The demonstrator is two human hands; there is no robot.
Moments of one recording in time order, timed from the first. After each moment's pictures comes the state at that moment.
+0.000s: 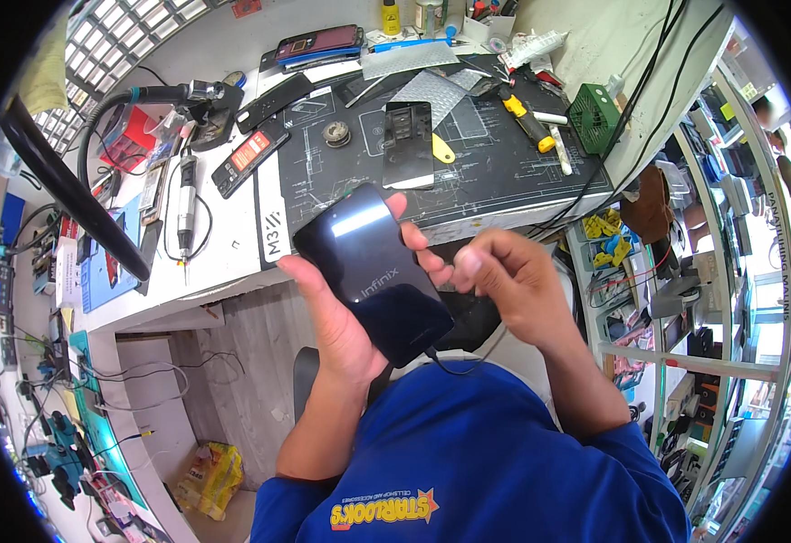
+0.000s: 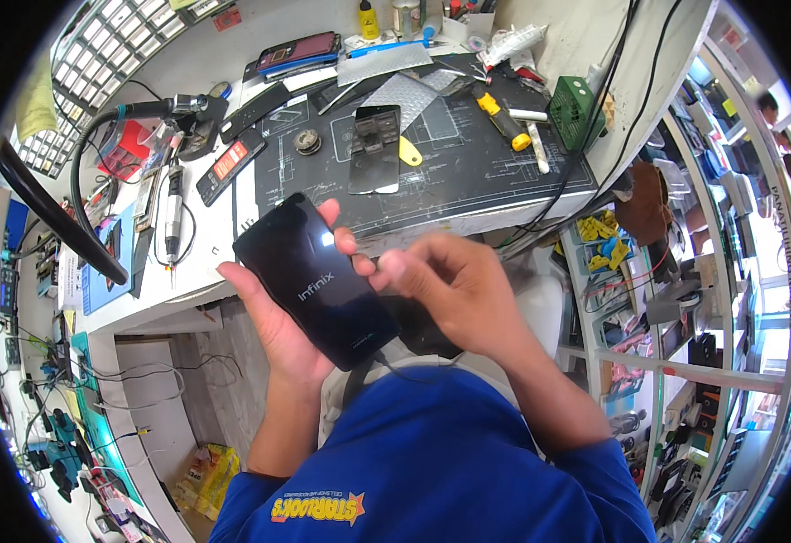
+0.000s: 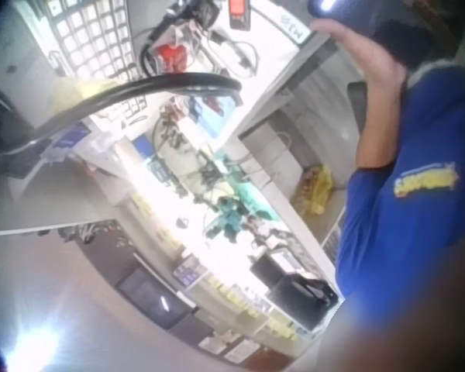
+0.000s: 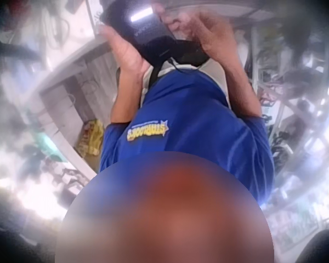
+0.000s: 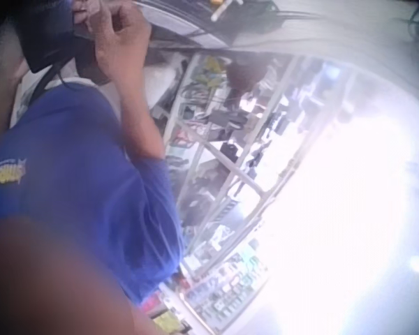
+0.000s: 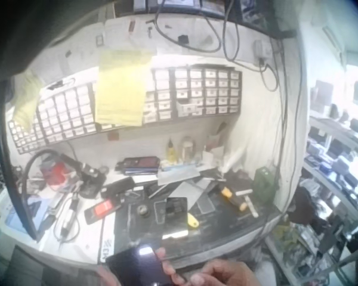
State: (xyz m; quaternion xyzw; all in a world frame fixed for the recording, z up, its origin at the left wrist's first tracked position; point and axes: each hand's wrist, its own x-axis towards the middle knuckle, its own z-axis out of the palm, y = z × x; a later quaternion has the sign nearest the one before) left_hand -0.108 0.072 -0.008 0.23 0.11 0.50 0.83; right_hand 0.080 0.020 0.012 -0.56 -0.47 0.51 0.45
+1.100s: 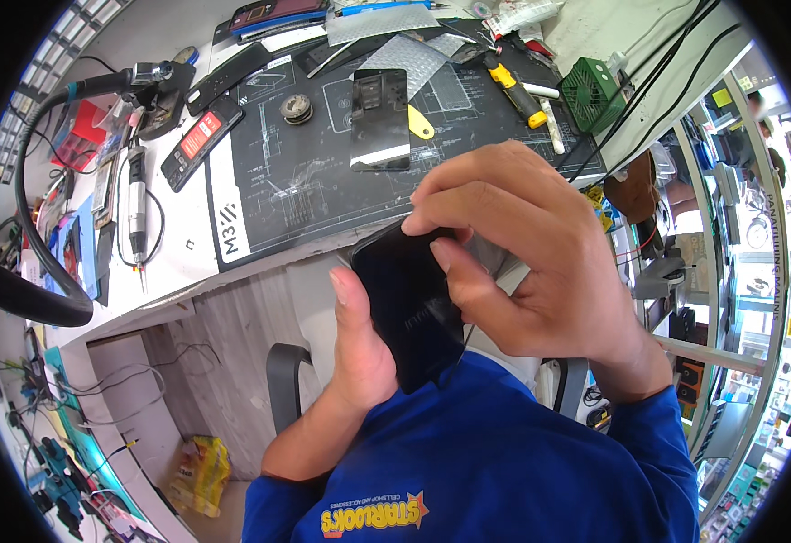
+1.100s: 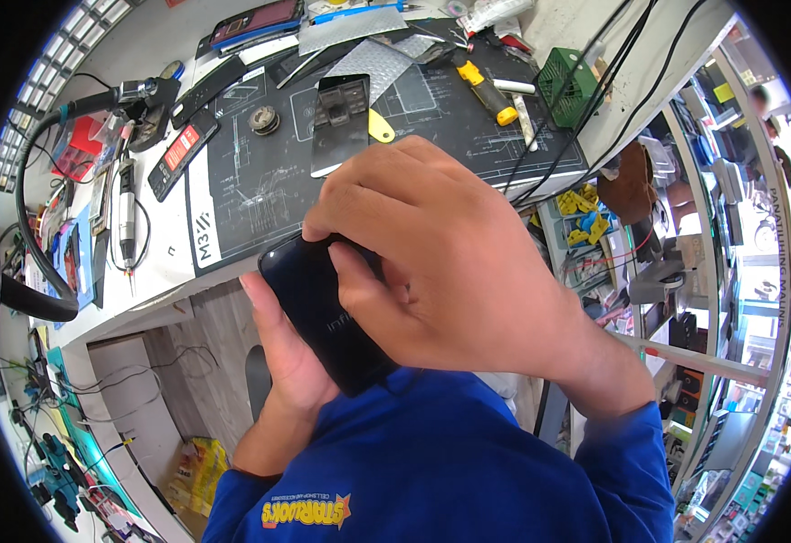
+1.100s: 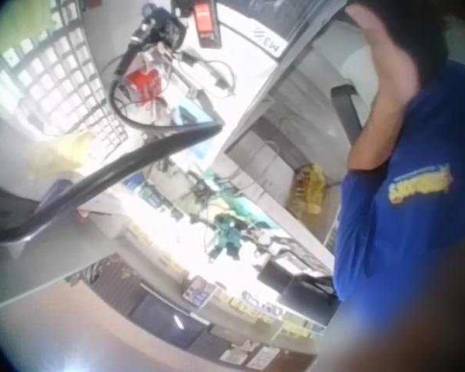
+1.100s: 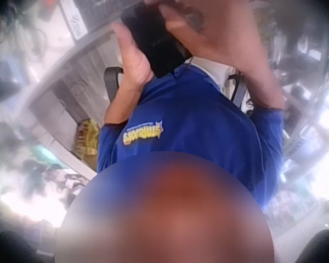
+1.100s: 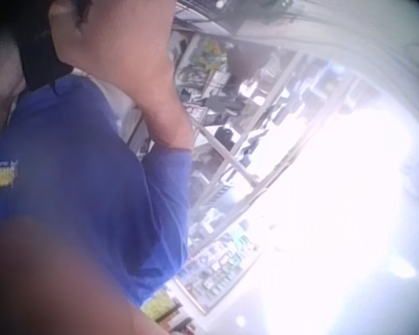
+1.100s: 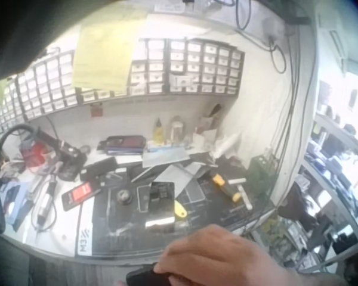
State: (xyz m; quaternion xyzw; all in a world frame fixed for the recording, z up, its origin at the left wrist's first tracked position) left_hand -0.089 0.055 -0.031 0.16 0.04 0.43 0.88; right_hand 0.091 0.064 0.067 -0.47 -0.79 0.13 0.38
